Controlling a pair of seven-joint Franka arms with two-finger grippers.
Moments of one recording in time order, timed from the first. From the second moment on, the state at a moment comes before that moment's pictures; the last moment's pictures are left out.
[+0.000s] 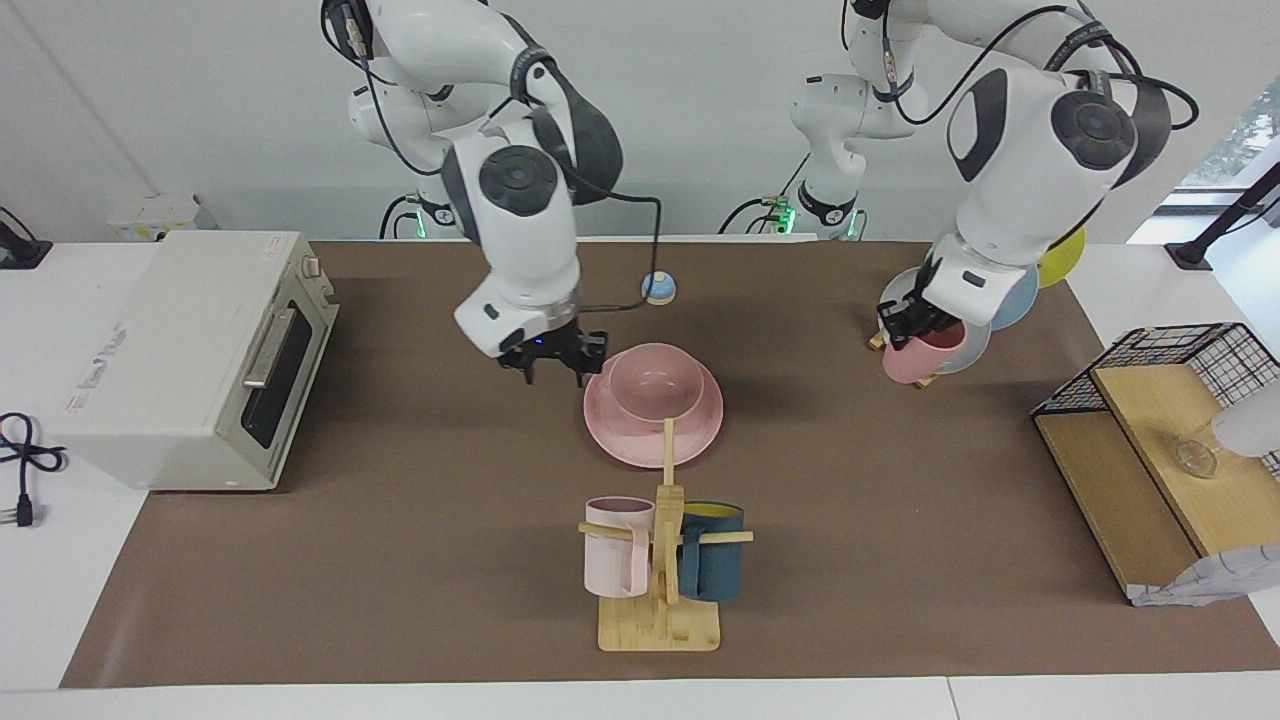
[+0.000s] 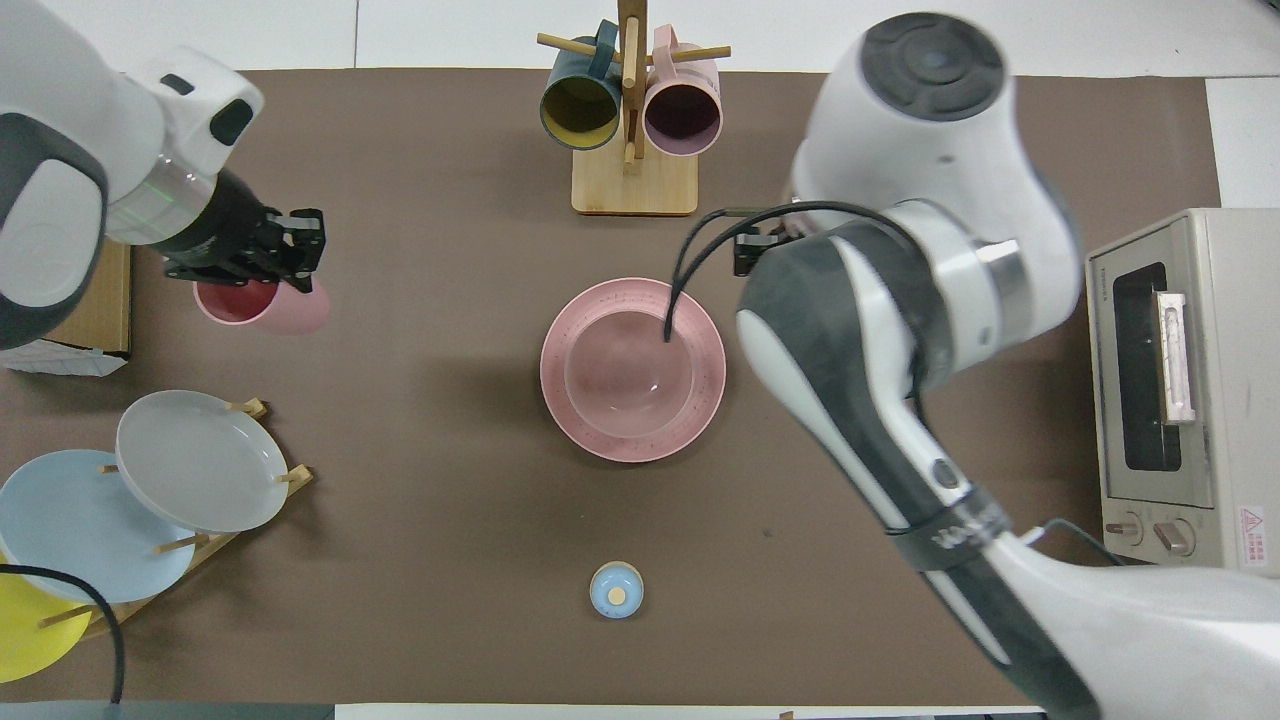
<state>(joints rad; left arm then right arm) -0.27 0.26 -0.03 -1.36 -0.08 1.51 -0.46 0.35 0.33 -0.04 -1.39 0.02 1.63 0.38</state>
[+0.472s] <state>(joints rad) -0.58 0.38 -0.04 -1.24 -0.12 1.60 -0.91 0.24 0.11 -0.20 -1.45 0.02 1.47 0.06</state>
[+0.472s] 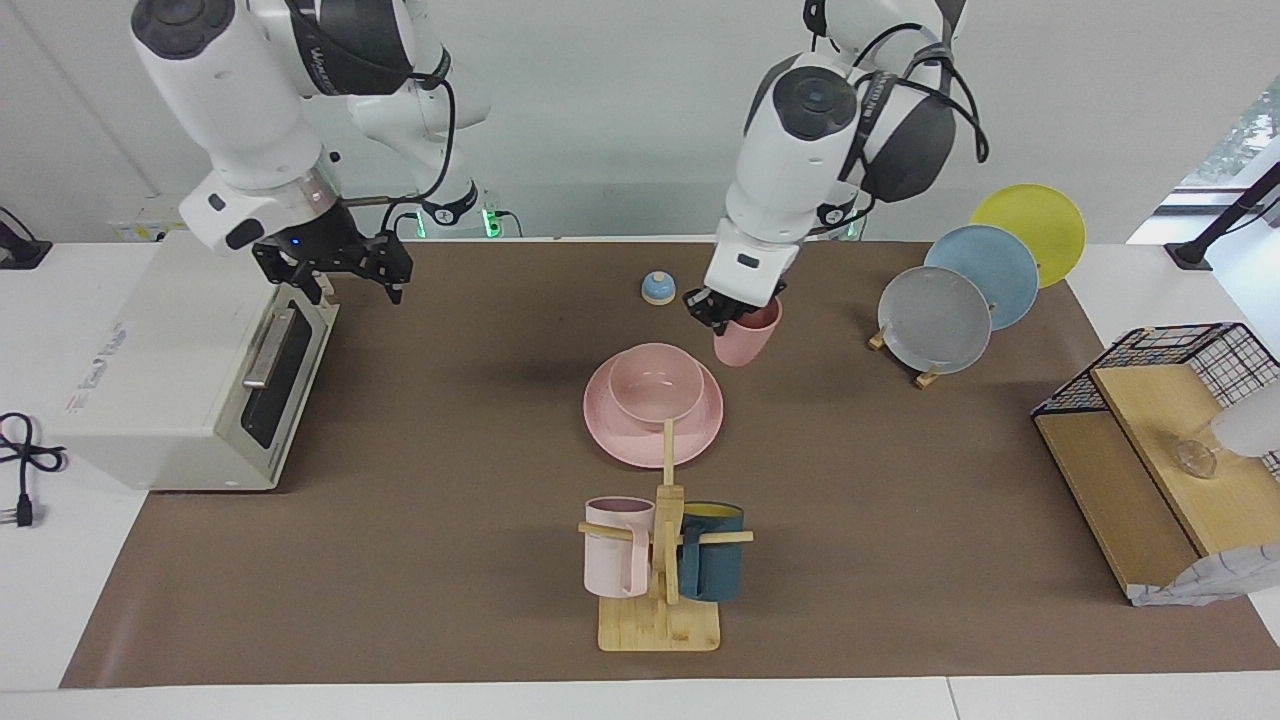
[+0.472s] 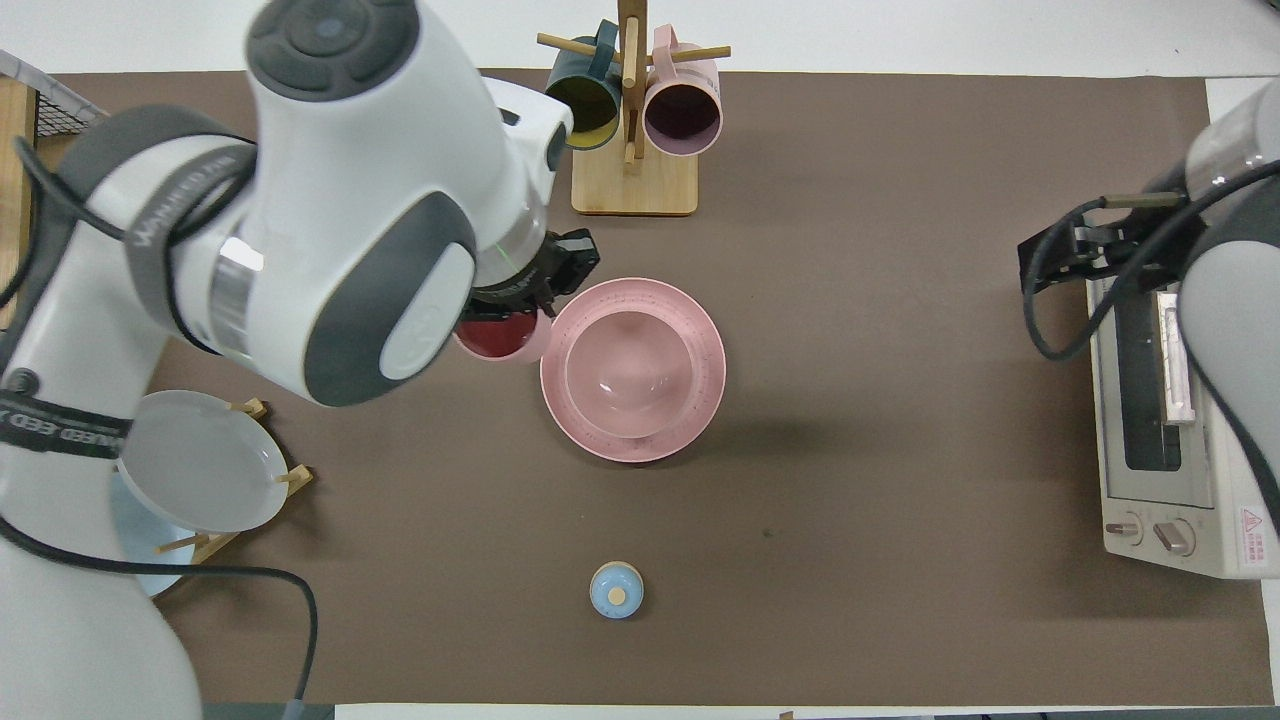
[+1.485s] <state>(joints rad) -0.71 0.50 -0.03 -1.46 -0.12 1.95 -1.12 0.12 0.00 -0.20 -1.71 0.00 1.59 -0.02</state>
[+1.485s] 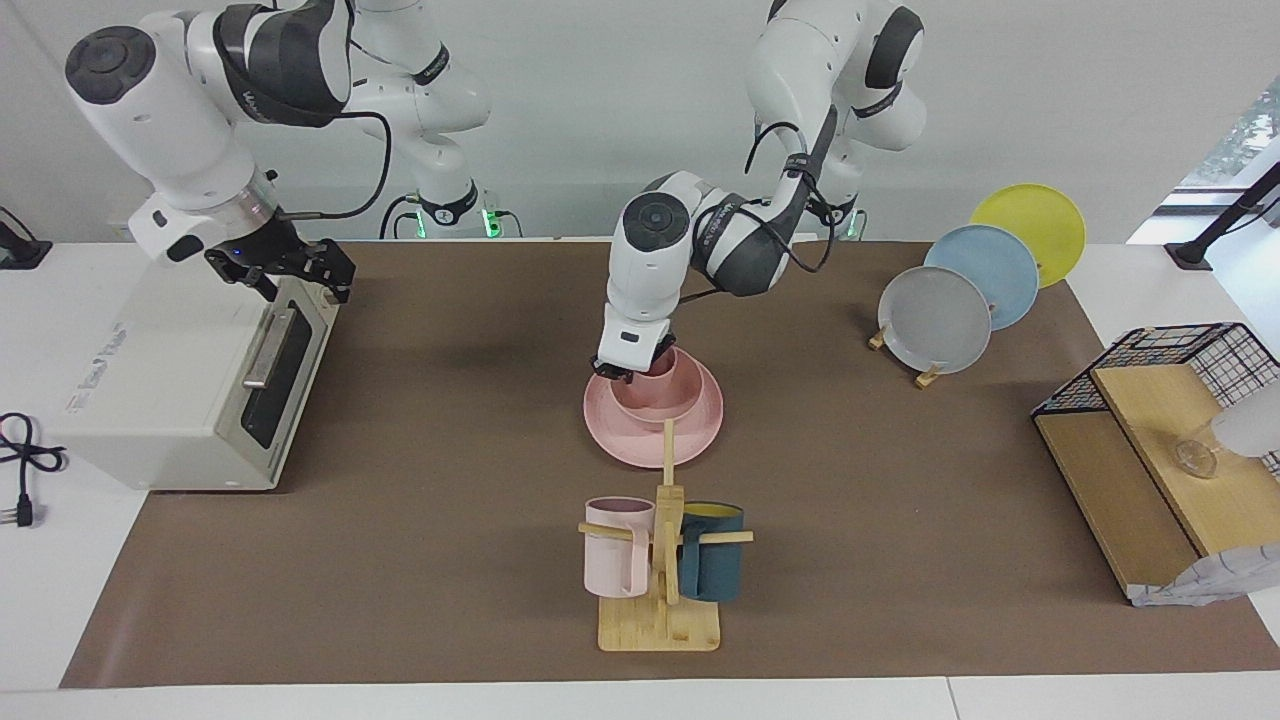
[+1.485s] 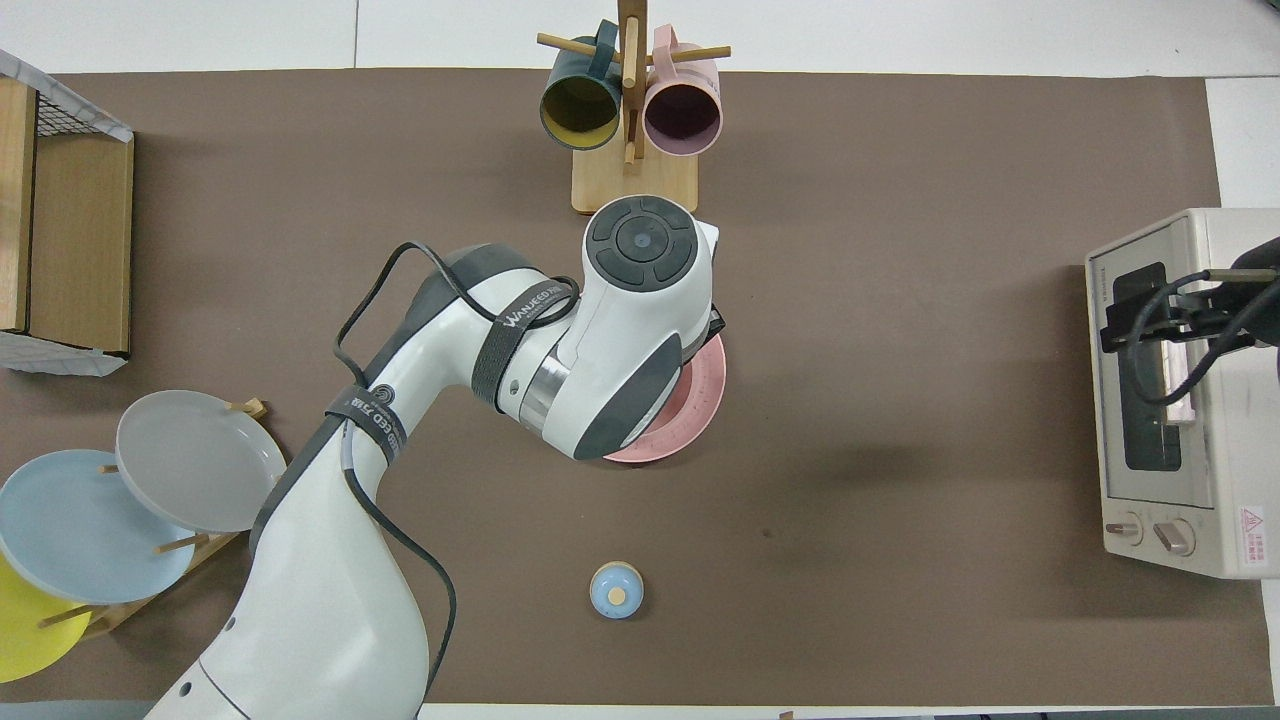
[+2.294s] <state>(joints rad) -0.71 0.47 -0.02 -1.55 -0.12 2.02 -1.09 0.09 0.00 -0.20 -1.70 0.00 1.59 -0.03</state>
